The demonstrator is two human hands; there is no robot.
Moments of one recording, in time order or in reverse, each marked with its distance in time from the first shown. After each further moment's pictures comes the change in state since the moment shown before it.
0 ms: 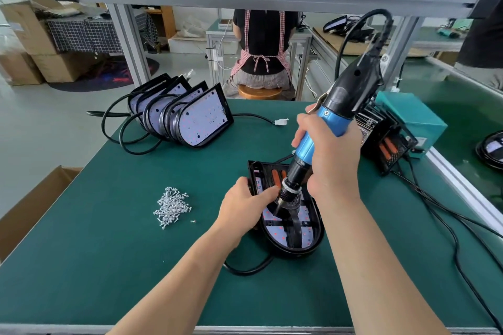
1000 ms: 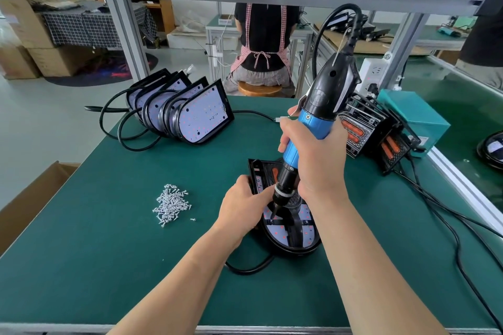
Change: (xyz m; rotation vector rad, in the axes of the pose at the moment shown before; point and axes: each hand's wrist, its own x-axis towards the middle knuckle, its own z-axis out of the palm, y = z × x) left_hand 0.004 -0.007 0.002 0.009 0.029 0.027; right_hand -0.007 0.012 0.009 -0.060 -0.127 -0.045
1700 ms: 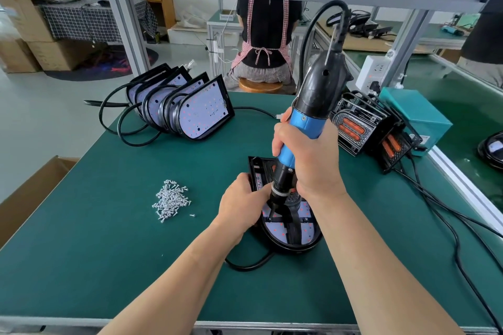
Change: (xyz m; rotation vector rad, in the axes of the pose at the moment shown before) left_hand 0.000 0.001 0.002 0.038 0.023 -0.019; right_hand 0.000 0.007 -0.001 0.021 -0.199 0.005
